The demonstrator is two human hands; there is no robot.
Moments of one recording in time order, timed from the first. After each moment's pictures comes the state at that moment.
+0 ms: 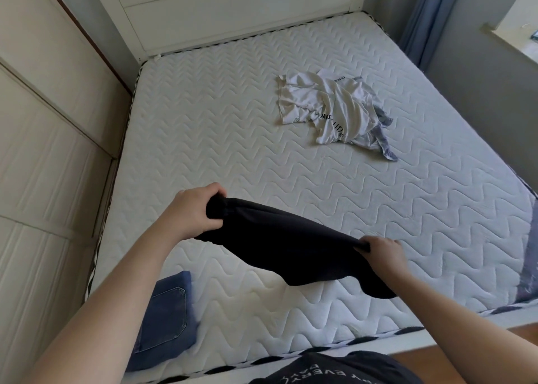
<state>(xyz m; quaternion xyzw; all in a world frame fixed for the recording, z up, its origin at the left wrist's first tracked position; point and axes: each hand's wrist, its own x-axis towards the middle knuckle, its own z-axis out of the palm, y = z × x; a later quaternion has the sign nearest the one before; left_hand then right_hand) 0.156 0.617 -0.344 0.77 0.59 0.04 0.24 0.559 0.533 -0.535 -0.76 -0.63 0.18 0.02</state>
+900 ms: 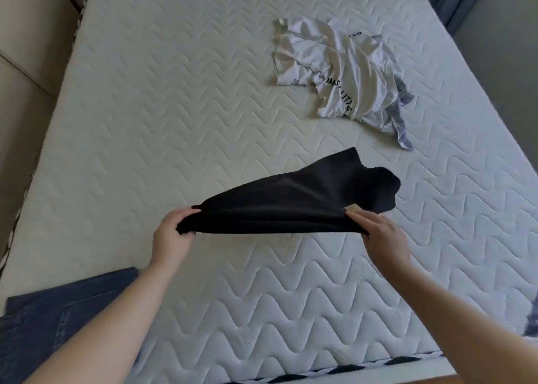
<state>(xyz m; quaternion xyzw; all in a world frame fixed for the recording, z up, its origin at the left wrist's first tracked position) 0.146 0.652 -0.629 0.54 0.73 0.29 0.30 0.573 0.634 -0.617 -0.67 -0.72 0.08 0.18</state>
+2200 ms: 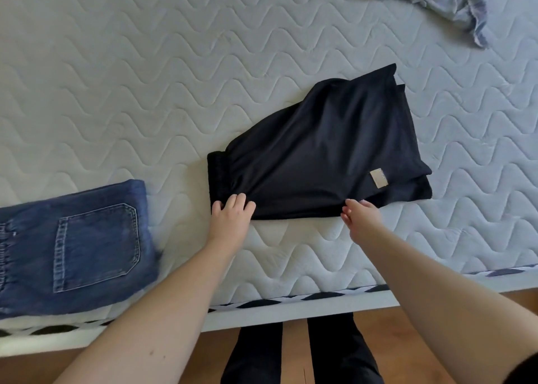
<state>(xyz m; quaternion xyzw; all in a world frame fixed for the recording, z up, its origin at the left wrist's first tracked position) 0.158 0.519 -0.785 0.77 0.60 -0.19 0.12 0.438 0.541 -0.792 -0.79 0.07 0.50 0.34</state>
